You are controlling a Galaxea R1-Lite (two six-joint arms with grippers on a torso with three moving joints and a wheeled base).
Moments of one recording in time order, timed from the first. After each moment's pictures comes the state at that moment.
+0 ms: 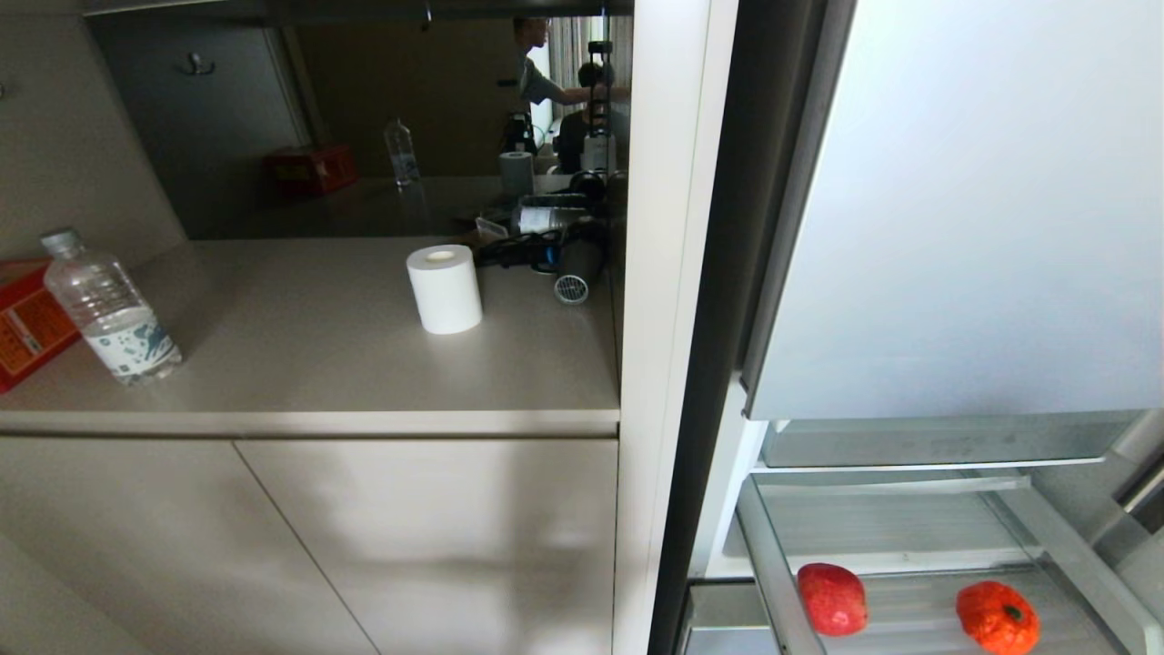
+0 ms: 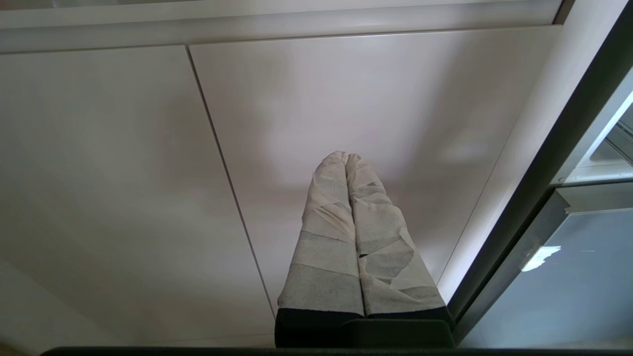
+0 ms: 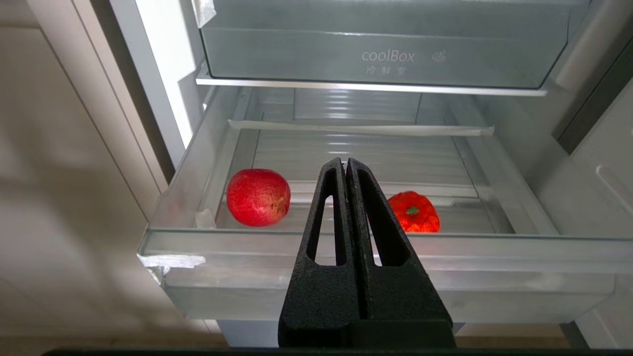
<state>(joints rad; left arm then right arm) 0.01 0.00 0.00 0.03 0.00 0.03 -0.01 0.01 0.00 0.00 0.00 -0.01</state>
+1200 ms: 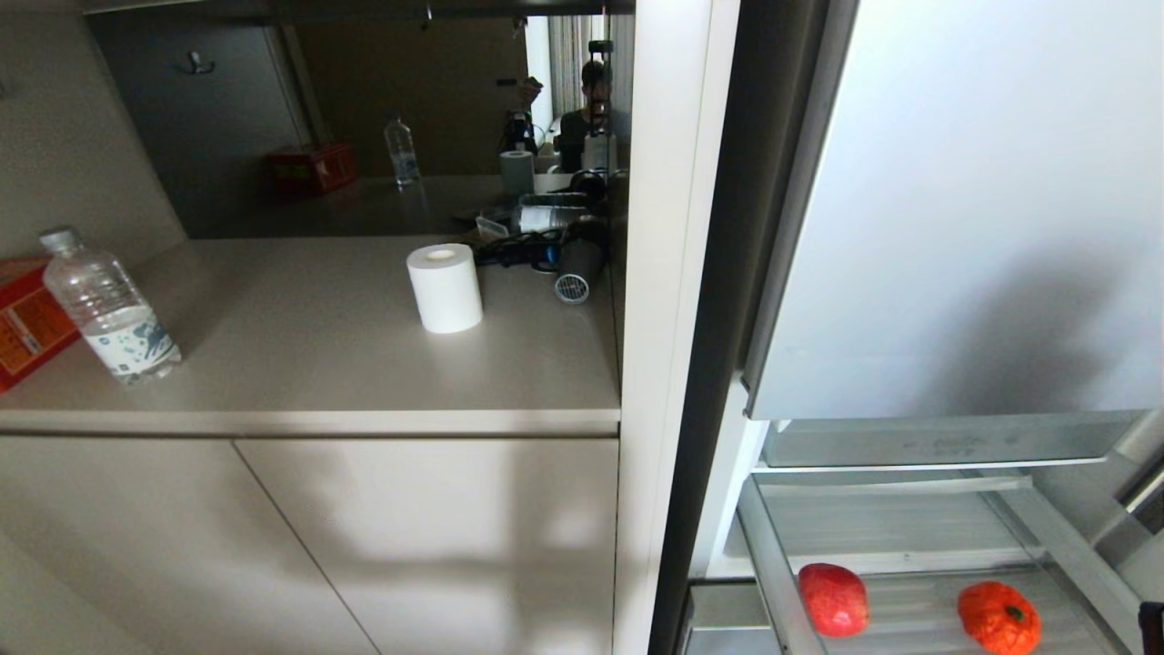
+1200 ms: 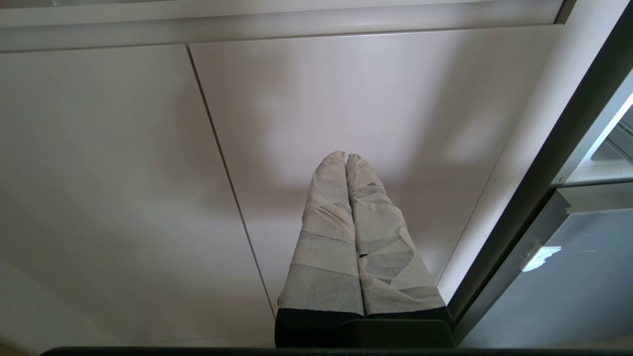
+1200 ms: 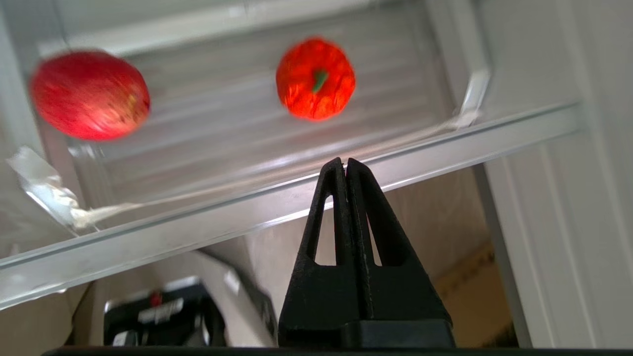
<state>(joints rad) 0.01 0.00 0.00 0.03 0.00 0.03 -0.18 1.12 -0.38 0.04 -0.19 0.01</state>
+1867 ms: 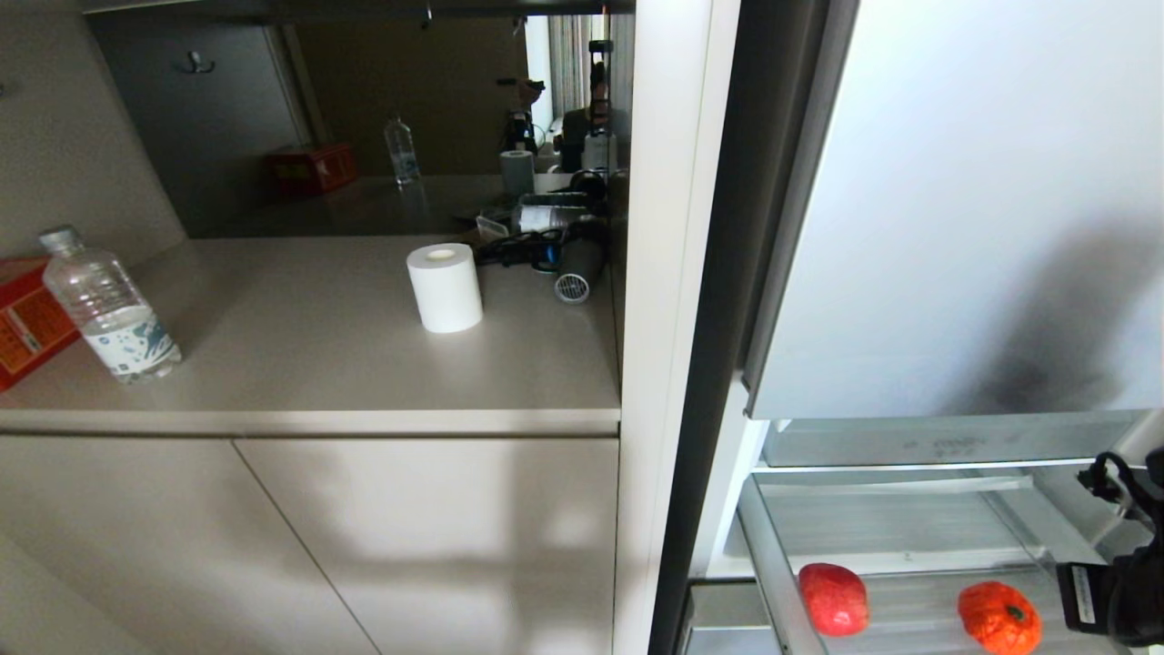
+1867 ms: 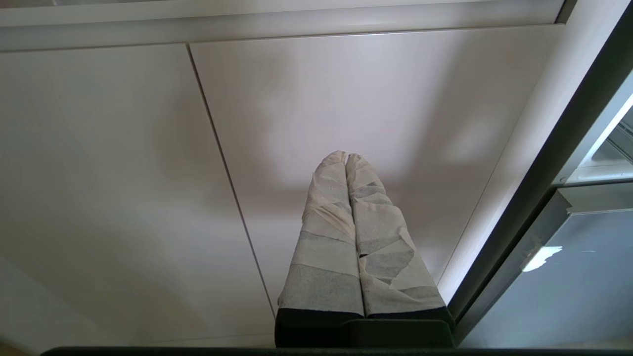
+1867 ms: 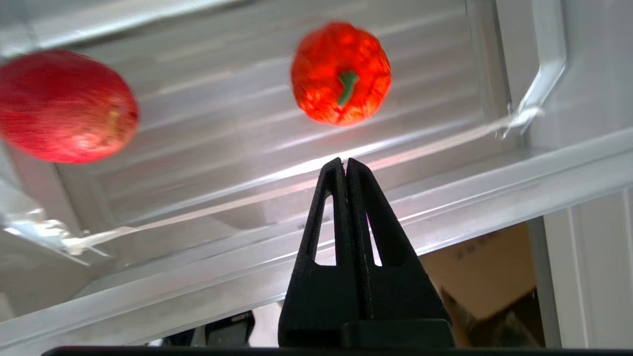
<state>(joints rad) 0.01 0.00 0.00 0.03 0.00 0.03 -0.22 1.49 -0.45 -0.08 -0.14 0.03</state>
